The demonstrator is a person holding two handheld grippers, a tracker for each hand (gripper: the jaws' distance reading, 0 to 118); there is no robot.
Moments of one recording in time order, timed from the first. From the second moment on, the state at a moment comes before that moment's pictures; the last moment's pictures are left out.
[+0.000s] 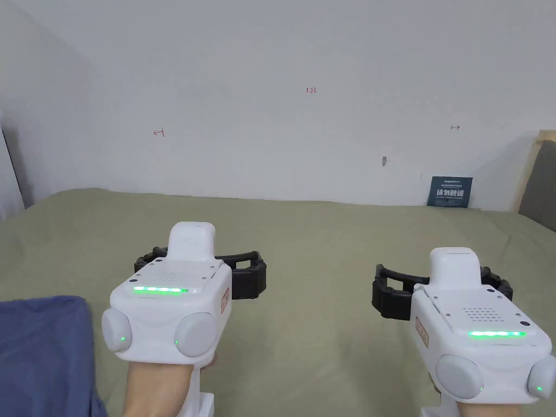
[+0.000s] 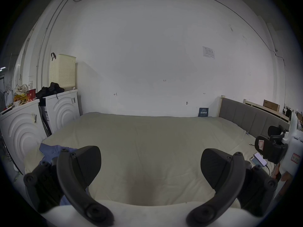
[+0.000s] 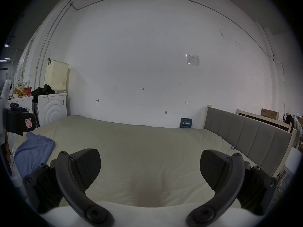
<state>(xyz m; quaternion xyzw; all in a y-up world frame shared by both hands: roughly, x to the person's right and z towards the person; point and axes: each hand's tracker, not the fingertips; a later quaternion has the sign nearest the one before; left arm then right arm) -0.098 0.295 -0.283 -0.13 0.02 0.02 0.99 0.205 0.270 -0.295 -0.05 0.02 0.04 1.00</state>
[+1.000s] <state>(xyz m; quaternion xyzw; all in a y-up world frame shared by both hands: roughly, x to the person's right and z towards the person) -0.099 0.292 -0.283 -0.12 0.02 0.02 0.99 0.206 0.268 -0.295 -0.05 0.02 0.04 1.00</state>
